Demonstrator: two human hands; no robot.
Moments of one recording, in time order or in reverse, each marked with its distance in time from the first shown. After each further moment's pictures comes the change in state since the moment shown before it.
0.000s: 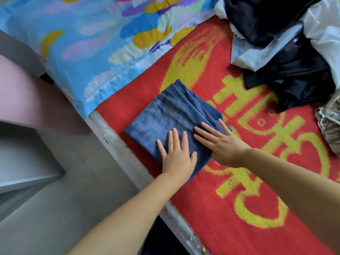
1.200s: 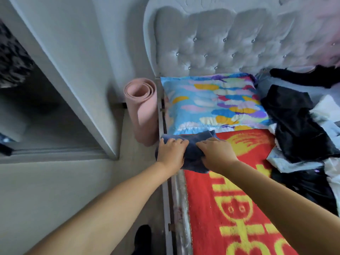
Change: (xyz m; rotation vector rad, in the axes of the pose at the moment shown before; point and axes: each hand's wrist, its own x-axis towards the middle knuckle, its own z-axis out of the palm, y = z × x) left_hand -0.198 -0.079 -0.235 -0.007 0.495 -0.300; right_hand -0.040 -0.186 -0.311 -0.195 0.299 -0.114
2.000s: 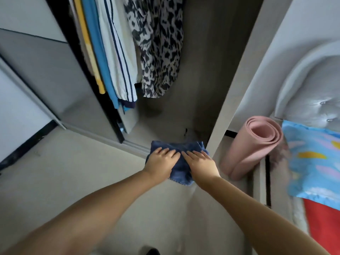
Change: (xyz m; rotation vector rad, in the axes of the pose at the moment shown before) left_hand -0.217 -0.482 -0.144 0.212 0.155 -0.171; right_hand 0.205 -0.499 -0.092 0.129 0.065 -0.515
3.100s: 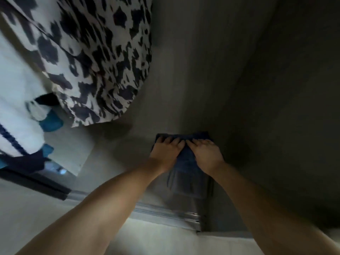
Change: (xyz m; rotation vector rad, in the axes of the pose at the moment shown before) left_hand 0.385 -0.218 0.358 -0.004 -0.164 0.154; right_hand 0.417 0.231 0.182 -0.174 -0.060 0.252
